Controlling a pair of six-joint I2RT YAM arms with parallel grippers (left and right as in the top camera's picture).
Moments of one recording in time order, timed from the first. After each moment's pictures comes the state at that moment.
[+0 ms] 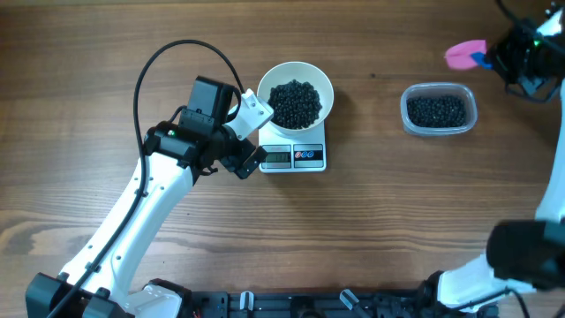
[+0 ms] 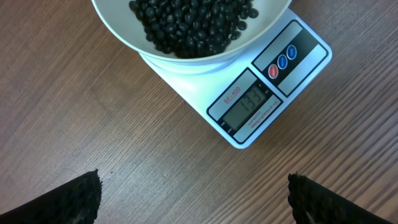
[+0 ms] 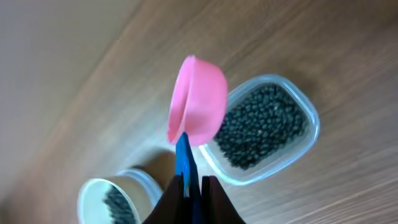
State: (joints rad) left arm -0.36 1.42 1.12 -0.77 0.11 0.45; right arm -0.29 1.78 1.96 -1.24 -0.24 0.51
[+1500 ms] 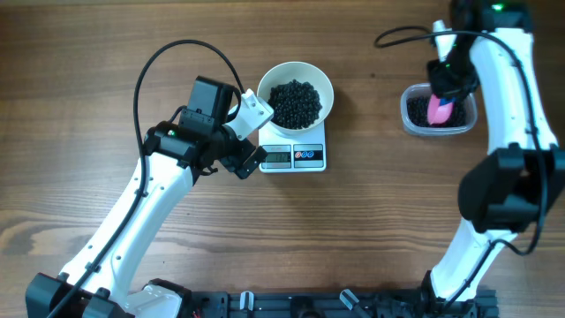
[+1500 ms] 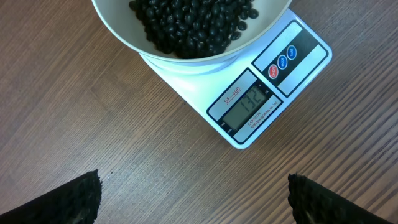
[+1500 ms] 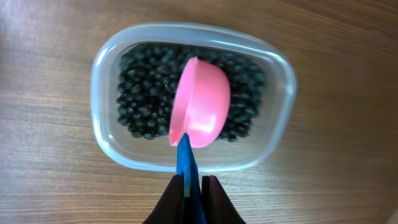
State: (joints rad) left arm -0.36 1.42 1.12 -0.77 0.11 0.45; right arm -0.02 2.07 1.98 -1.41 0.21 -0.22
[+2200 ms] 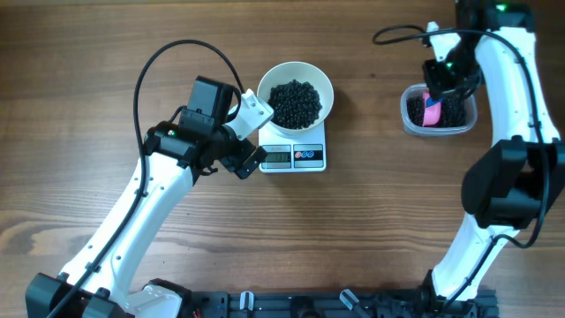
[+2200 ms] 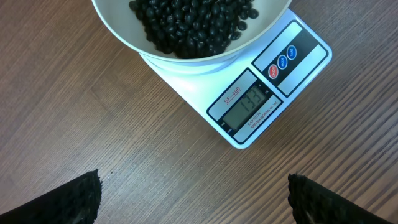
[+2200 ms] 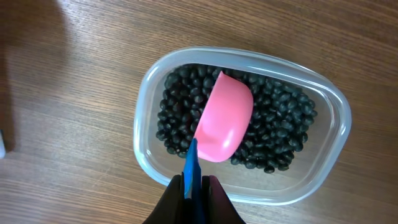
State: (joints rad) left arm -0.36 1.42 1.12 -0.77 0.11 0.45; right arm -0.10 2.09 1.98 -1.38 -0.04 -0.33
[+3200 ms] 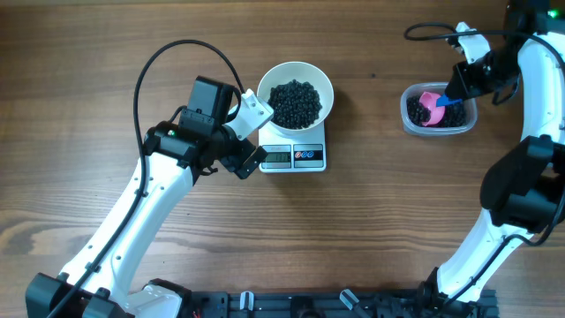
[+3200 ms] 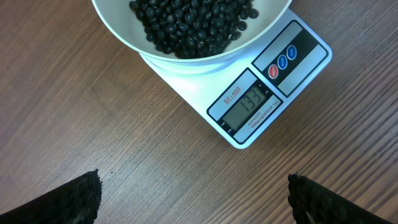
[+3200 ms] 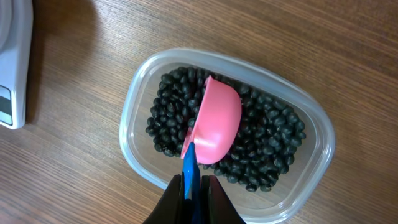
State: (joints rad) left arm -0.36 1.42 1.12 -0.77 0.11 0.45; right arm -0.26 2.10 1.98 -1.38 -0.27 -0.60
